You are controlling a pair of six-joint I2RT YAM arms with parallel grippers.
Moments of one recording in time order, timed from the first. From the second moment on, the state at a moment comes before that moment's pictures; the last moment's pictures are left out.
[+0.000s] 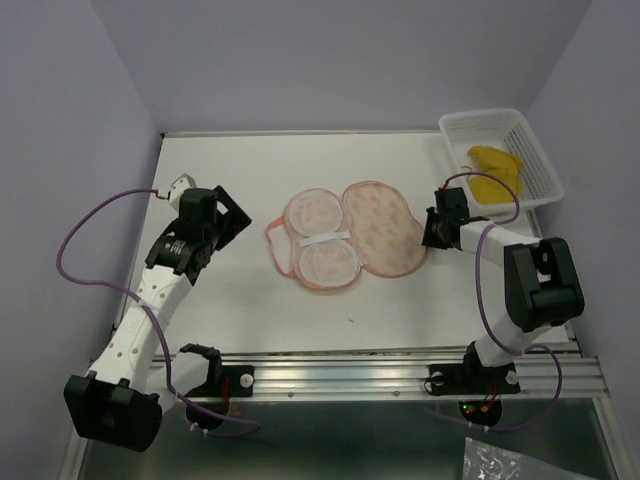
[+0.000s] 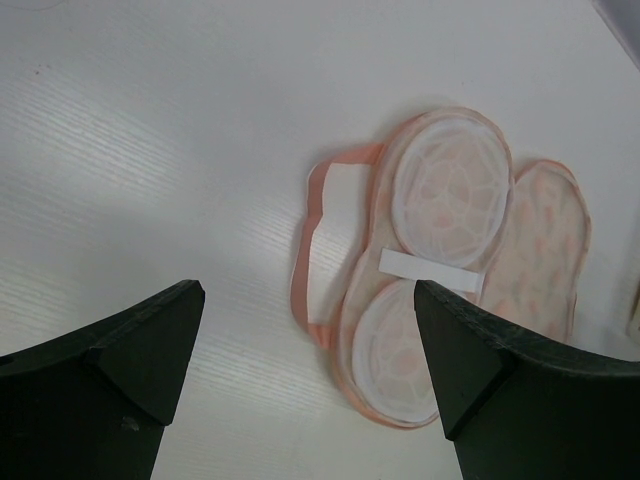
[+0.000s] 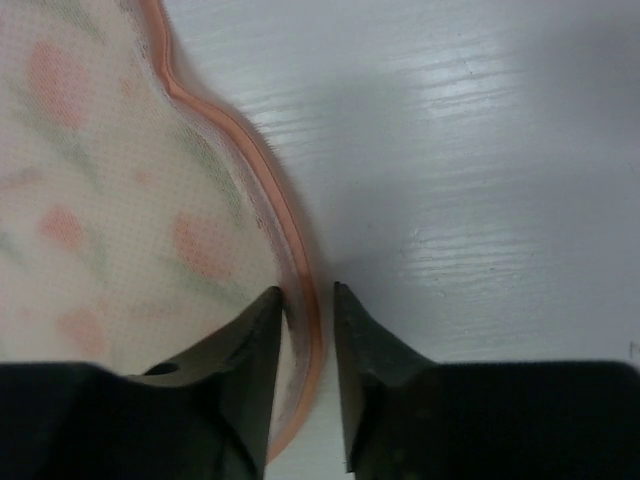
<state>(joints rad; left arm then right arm) -0.24 1.00 0.94 -0.63 -0.23 -0.82 0.16 1.64 0.87 -0.17 0.10 0.35</state>
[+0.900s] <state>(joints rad) -0.22 1.08 0.94 -0.62 -0.21 -0.78 0.28 1.35 0.96 -0.18 0.17 0.10</state>
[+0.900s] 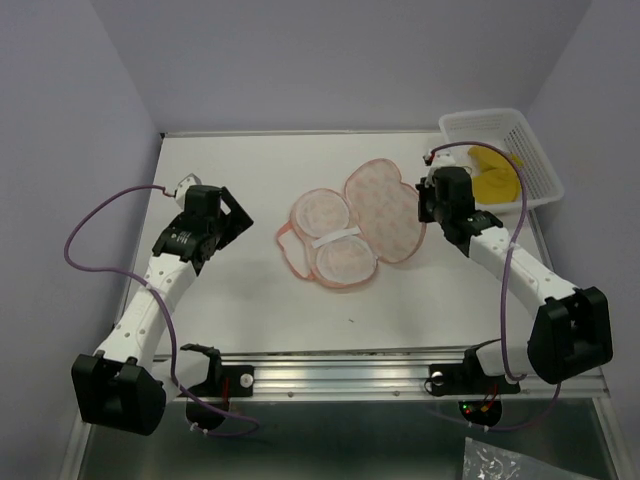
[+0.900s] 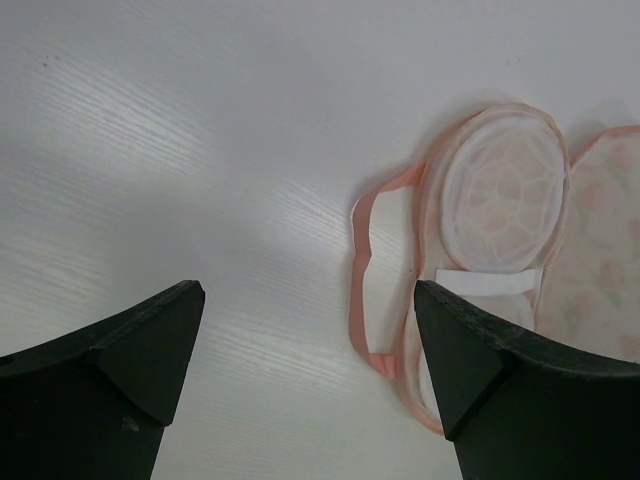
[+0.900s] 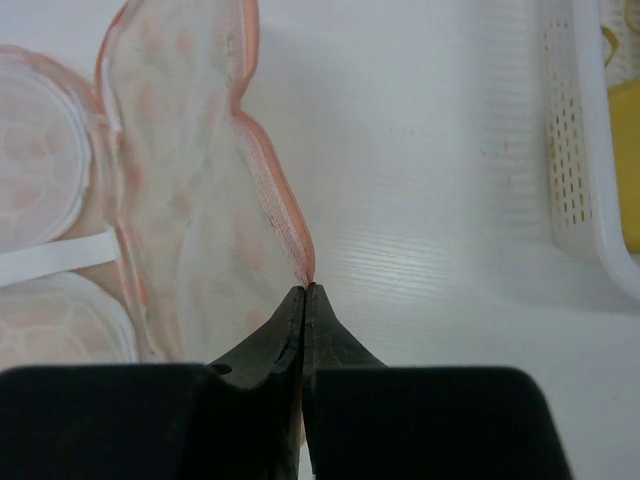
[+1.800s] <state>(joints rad) -0.20 1.05 0.91 -0.62 -0.20 -0.78 0.99 1.63 1.12 -0.22 0.22 -0.04</state>
